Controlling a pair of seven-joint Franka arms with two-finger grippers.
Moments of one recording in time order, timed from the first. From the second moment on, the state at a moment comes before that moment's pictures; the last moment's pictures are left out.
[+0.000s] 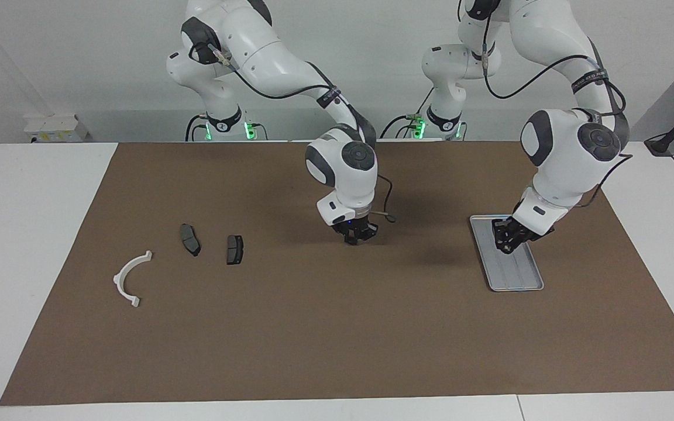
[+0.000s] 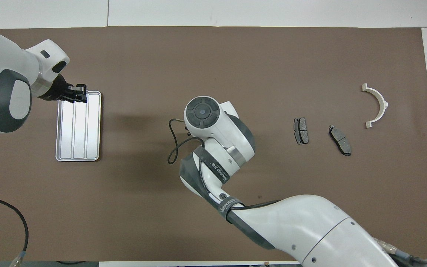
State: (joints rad) left arm -0.02 0.28 -0.08 -1.70 -0.02 1.98 -0.02; right arm 0.48 0.59 0.14 -1.52 -0.09 2.07 0.95
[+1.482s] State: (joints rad) left arm -0.63 0.34 -0.09 -1.82 -0.01 2.17 -0.71; right arm -0.10 0.60 0.14 -1.60 -0.09 2.24 0.00
